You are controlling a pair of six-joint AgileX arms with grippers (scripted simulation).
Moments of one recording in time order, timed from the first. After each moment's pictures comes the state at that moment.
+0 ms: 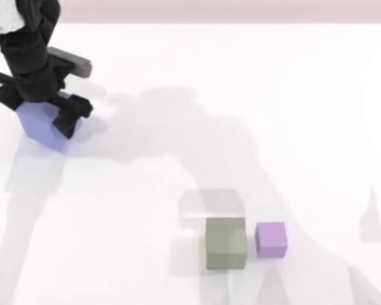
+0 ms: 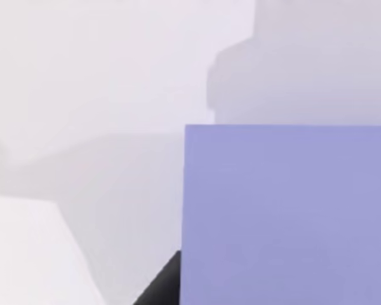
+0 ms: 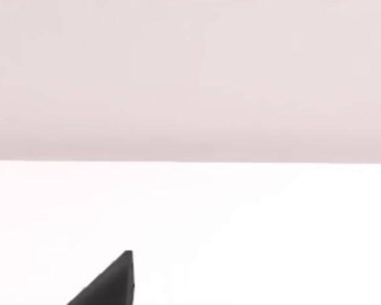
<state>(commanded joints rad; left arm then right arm) -0.11 2.36 1.91 -1.11 0.01 0.38 0.01 0.00 0.00 0.00 0.00 0.00</state>
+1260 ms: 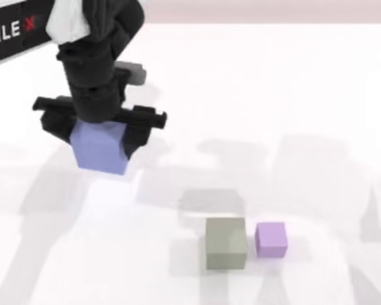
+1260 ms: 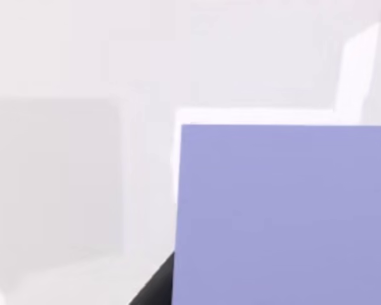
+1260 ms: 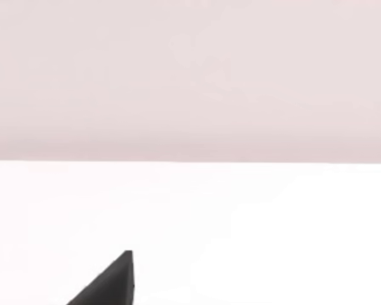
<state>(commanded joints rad) -0.42 2.04 1.65 -1.20 0.00 -0.20 0.01 0.00 0.00 0.00 0.00 0.00</state>
